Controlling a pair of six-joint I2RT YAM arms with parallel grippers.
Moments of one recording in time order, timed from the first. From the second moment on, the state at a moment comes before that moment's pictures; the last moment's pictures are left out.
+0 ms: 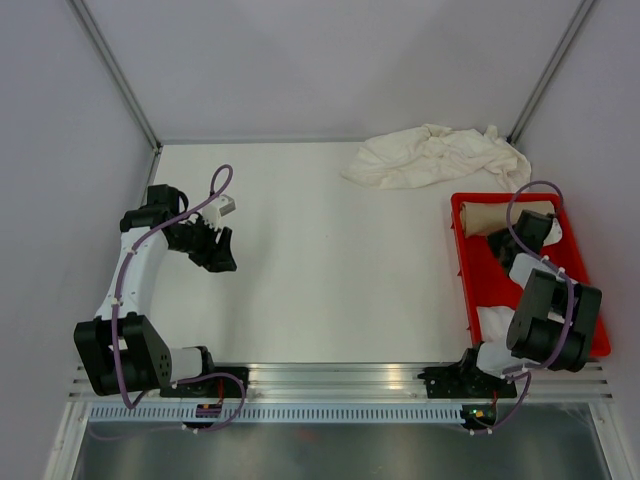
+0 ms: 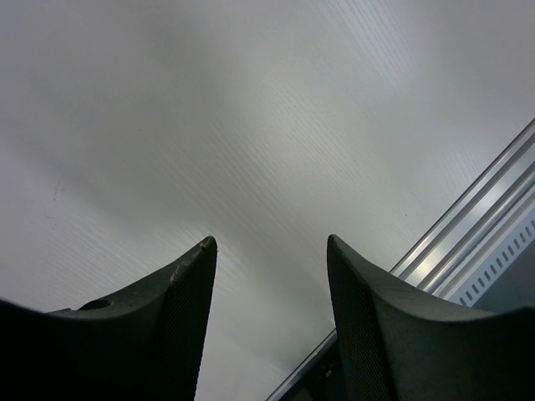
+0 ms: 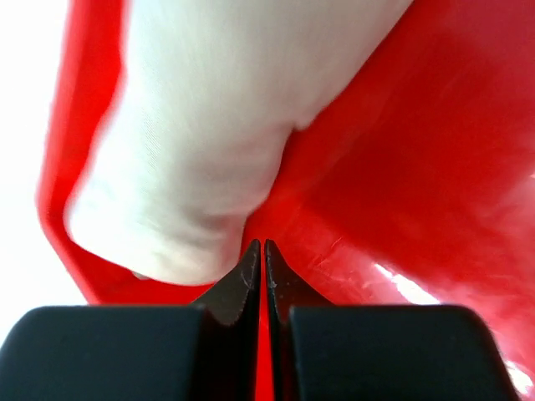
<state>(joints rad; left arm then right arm) 0.13 1.30 1.09 -1.07 0.64 0.67 -0.38 1.49 0.63 0.15 -0.06 0.81</state>
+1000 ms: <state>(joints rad) 0.13 1.34 1.11 -1.08 0.63 0.67 -0.51 1.73 0.99 -0.04 0.30 0.84</state>
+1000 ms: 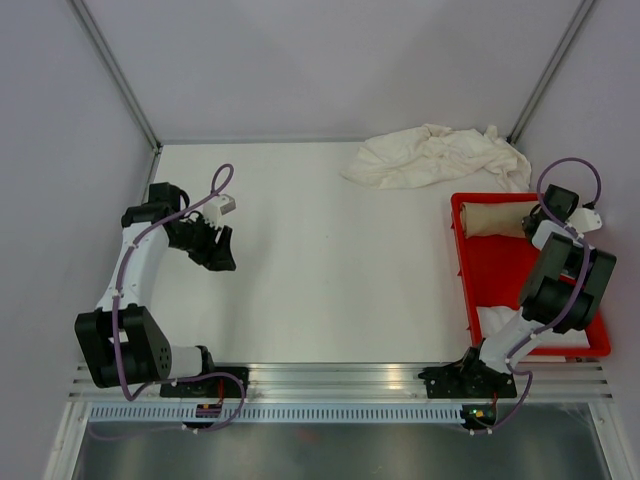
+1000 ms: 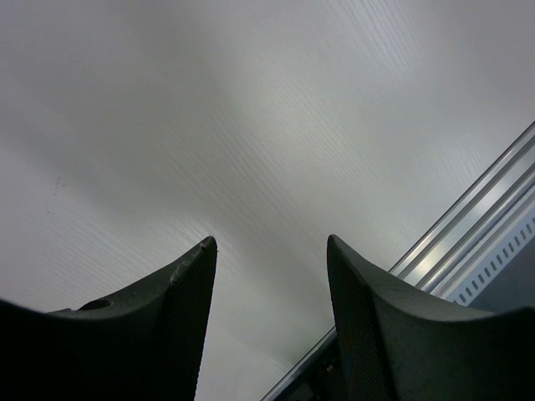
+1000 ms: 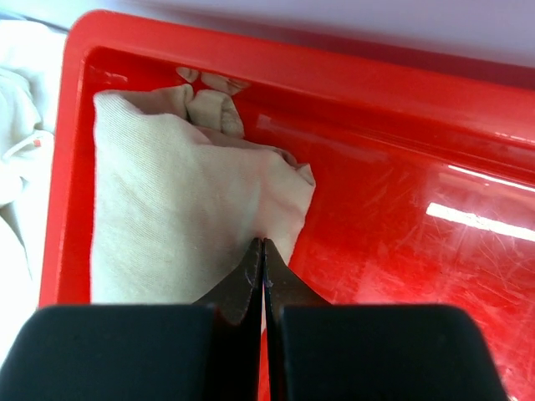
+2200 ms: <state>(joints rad) 0.13 1.16 0.88 -0.94 0.55 0.57 -0.35 0.57 0.44 -0.27 -0.22 0.56</state>
